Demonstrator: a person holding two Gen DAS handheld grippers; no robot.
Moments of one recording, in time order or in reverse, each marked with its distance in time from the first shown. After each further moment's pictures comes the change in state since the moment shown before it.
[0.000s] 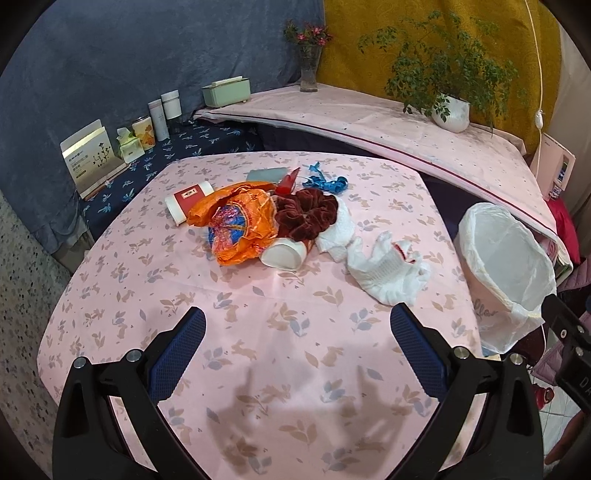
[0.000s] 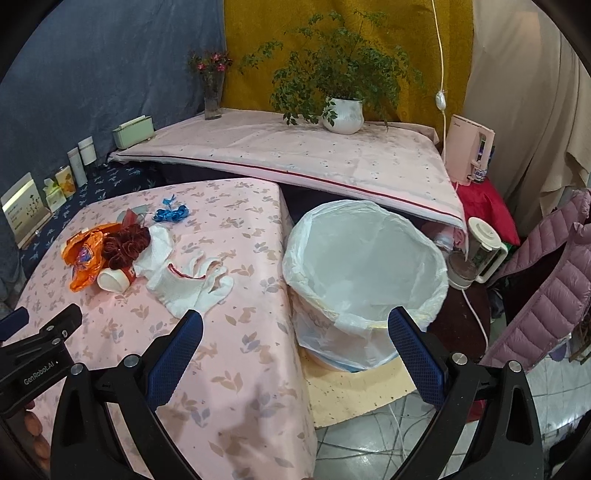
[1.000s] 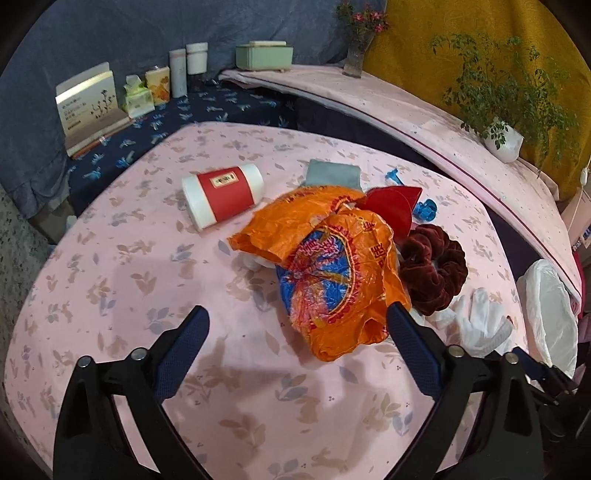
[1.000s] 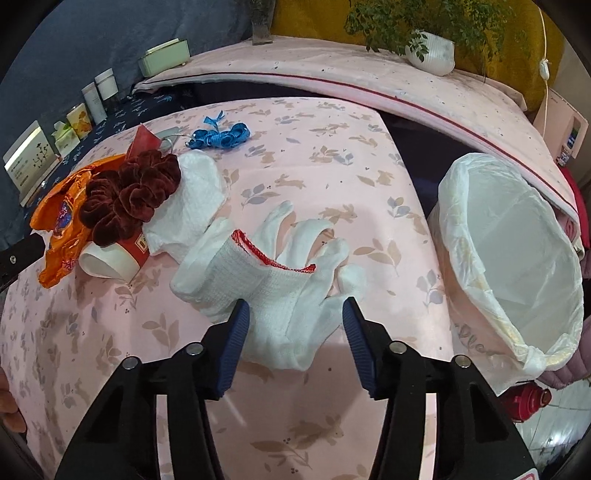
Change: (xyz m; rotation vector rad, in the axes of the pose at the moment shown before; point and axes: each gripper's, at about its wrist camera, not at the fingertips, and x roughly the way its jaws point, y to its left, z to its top) left arm 0.124 0.110 0.048 -0.168 0.086 -0.067; right arm 0.161 0.116 0.002 -0.092 0.259 0.121
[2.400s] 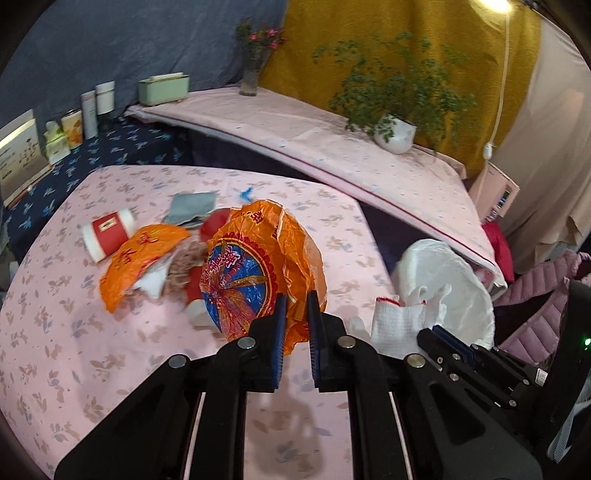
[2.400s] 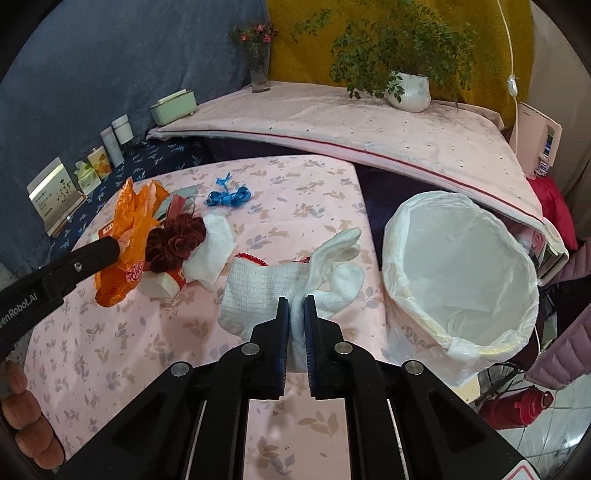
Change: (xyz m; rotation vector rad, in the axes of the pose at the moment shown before) left arm -0.085 -0.112 -0.009 0.172 -0.068 -0.296; right arm -0.112 -0.039 -0.010 0.046 -0.169 0.039
